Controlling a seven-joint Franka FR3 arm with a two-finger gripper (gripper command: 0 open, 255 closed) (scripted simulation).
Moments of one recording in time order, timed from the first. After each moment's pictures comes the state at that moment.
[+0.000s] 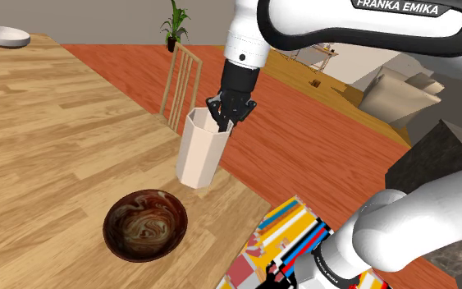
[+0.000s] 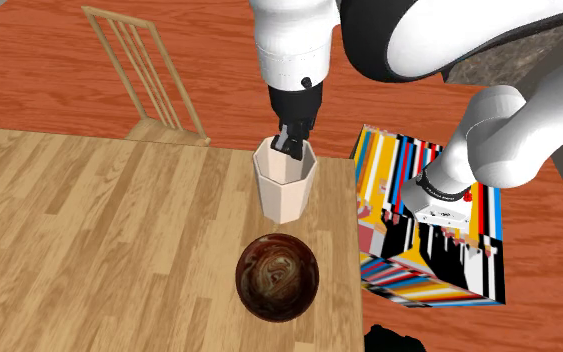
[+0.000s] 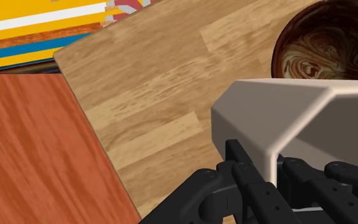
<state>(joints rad) 0.06 -0.30 0.39 -2.07 0.17 1.70 0.52</state>
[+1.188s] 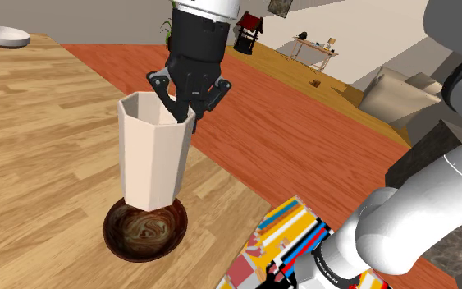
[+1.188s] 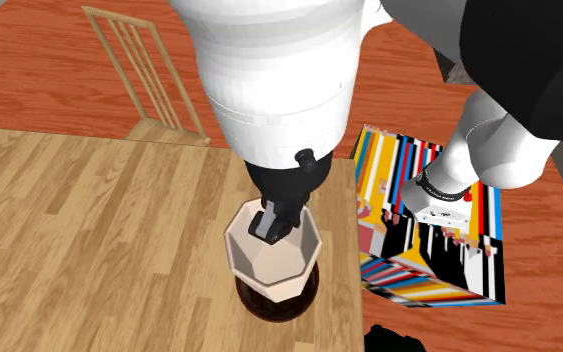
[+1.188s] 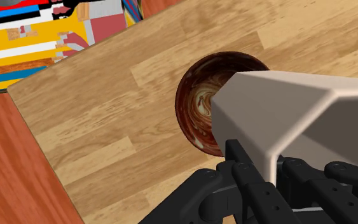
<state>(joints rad) 0.16 -0.10 0.60 -1.68 0.14 1.53 0.87</state>
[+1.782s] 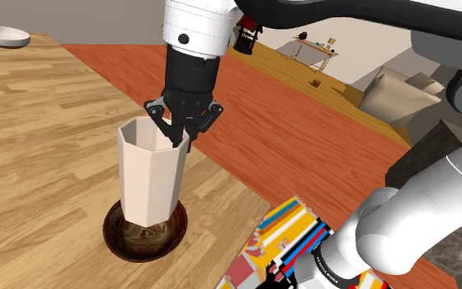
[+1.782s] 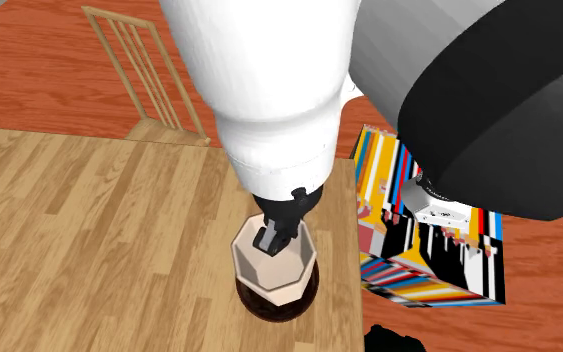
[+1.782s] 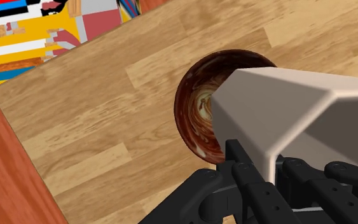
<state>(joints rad) 0.16 -0.12 0.60 -1.81 0.15 1.65 0.86</state>
